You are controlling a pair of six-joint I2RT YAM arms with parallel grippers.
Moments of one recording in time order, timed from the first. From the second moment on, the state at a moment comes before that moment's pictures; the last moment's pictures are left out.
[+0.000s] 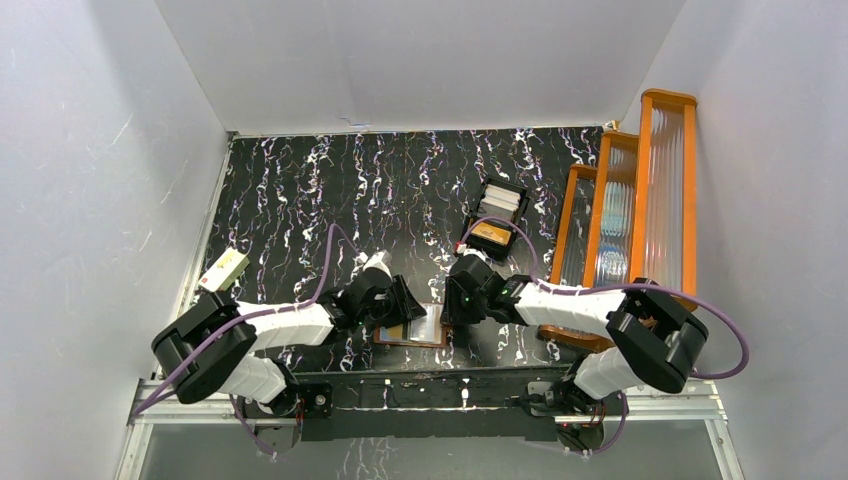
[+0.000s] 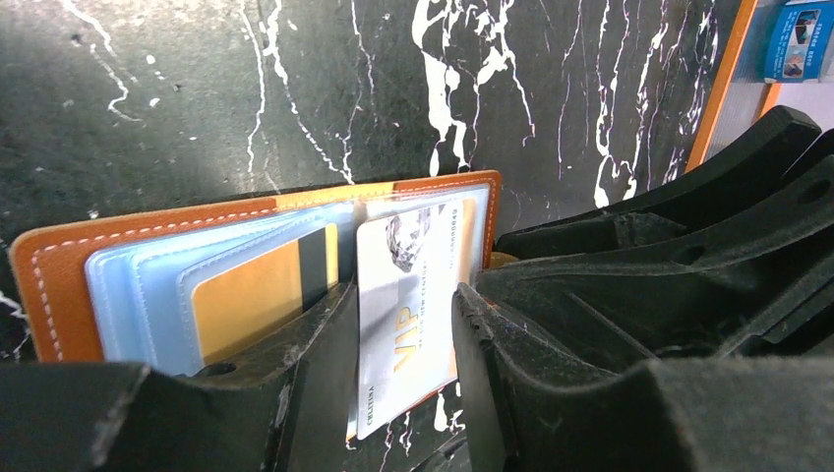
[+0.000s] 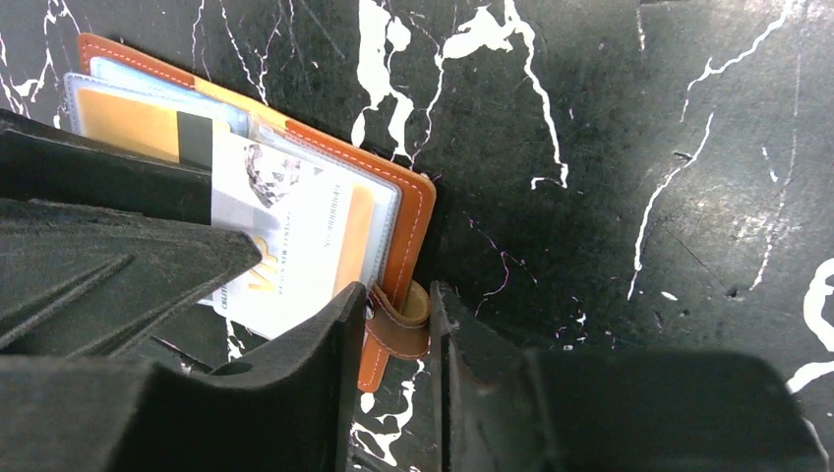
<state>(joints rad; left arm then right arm) -0.88 1.36 0.42 0.23 0.01 -1.05 0.95 1.41 0.64 -0.19 0.00 0.80</state>
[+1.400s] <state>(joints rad) -0.91 1.24 0.58 -0.15 -0.02 -1.01 0.94 1.34 0.66 -0.30 0.06 0.81</state>
